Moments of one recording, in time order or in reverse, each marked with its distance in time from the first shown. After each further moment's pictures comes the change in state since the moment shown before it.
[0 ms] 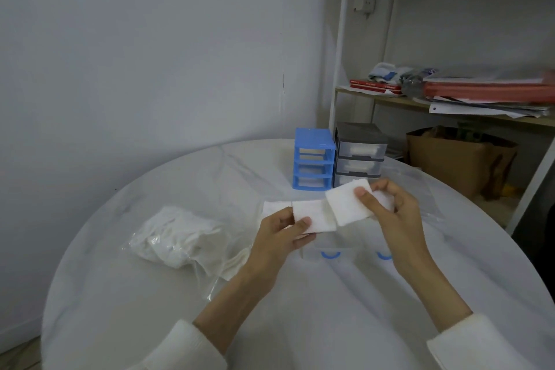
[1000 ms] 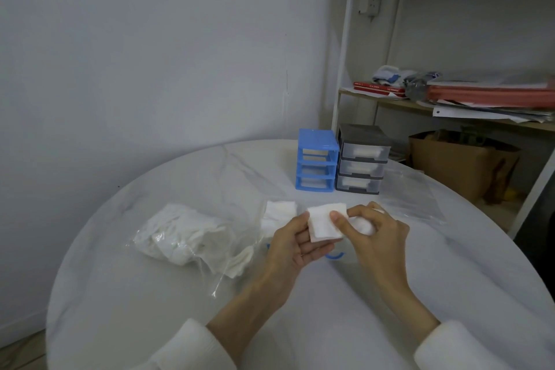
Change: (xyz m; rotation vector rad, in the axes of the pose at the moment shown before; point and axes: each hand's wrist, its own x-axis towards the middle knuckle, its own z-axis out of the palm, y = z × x) left_hand -0.014 0.003 0.018 -0.254 0.011 -0.187; right_hand -0.025 0.017 0.022 -0.415 0.056 -0.154
